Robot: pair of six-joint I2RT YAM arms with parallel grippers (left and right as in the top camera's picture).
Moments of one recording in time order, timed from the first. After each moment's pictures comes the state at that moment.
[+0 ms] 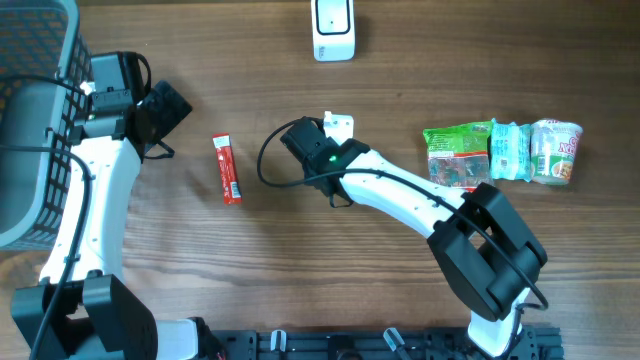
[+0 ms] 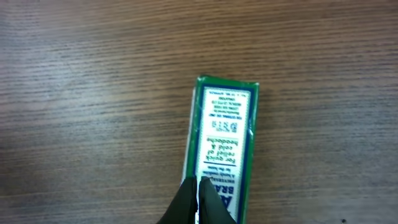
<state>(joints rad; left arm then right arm) 0.13 1.56 1.25 -0.73 -0.11 -0.64 0.78 1.97 1.30 -0.57 0.32 0.80</state>
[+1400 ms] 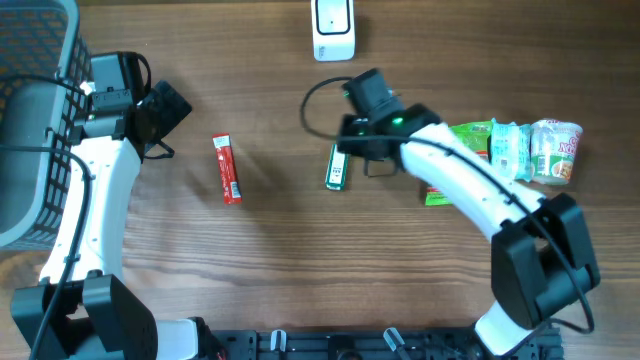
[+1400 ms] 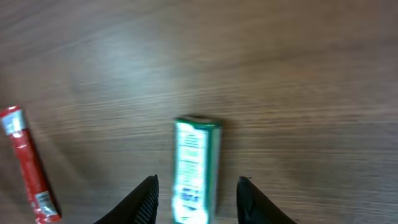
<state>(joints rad) 0.13 1.56 1.25 -0.73 -0.11 -0.64 0.51 1.82 1.30 -0.62 -0.07 0.69</state>
